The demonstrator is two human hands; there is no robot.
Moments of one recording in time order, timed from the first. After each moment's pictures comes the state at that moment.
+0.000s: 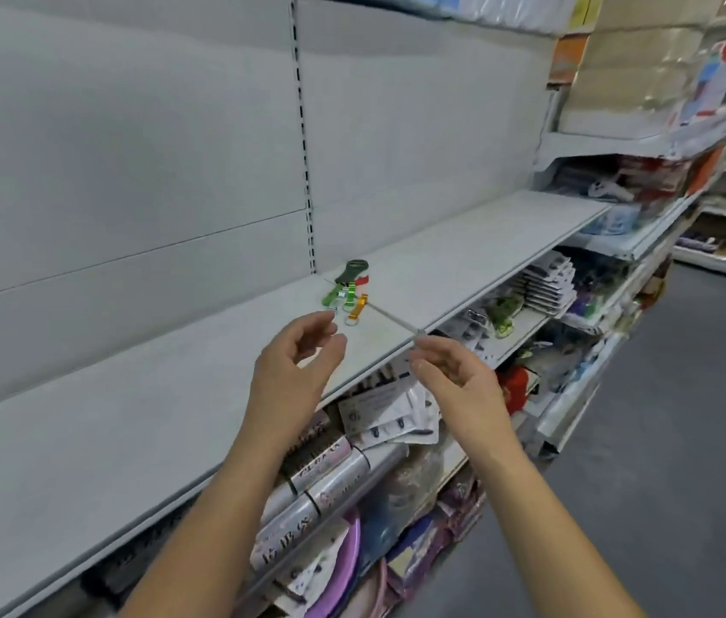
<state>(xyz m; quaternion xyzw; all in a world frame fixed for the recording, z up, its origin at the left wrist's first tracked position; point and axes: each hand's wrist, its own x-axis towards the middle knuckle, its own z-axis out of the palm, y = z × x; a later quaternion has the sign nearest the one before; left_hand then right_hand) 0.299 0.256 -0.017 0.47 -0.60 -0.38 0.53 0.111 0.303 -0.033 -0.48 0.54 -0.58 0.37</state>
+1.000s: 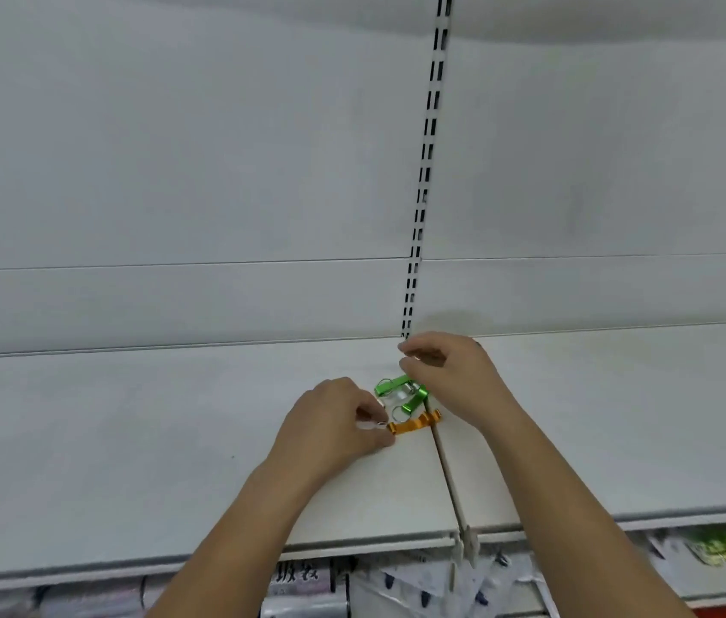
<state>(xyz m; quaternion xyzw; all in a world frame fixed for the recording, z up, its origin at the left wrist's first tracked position) 0.235 0.092 -0.038 0.75 -0.61 -0.16 0.23 0.085 -0.025 -0.025 -0.77 0.41 -0.30 0.39</state>
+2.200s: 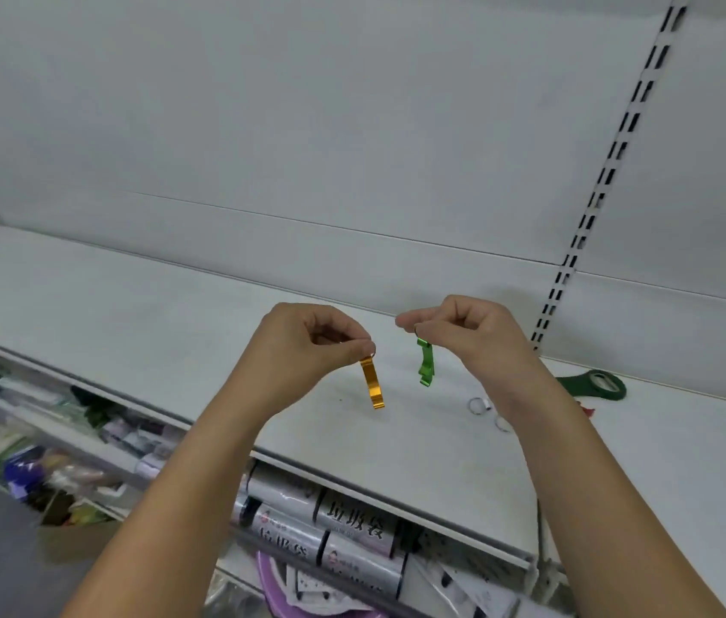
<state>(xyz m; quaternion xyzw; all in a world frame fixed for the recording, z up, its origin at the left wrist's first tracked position) 0.284 0.198 0.022 0.76 -0.36 -0.14 0.52 0.157 0.020 0.018 -0.74 0.18 -0.22 0.61</state>
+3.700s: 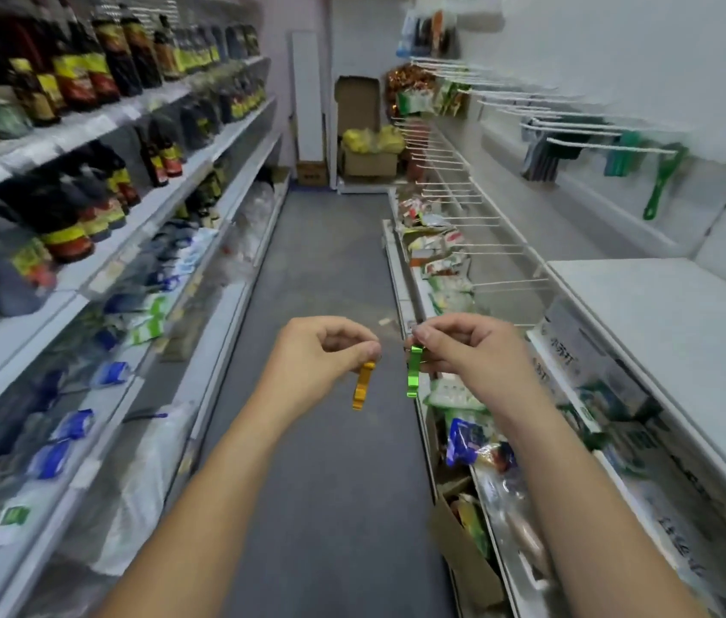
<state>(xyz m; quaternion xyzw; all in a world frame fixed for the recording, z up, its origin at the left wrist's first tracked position) 0.614 0.856 -0.037 0.80 0.12 0.16 0.57 0.706 0.674 -0.039 -0.67 -0.21 0.13 0.69</state>
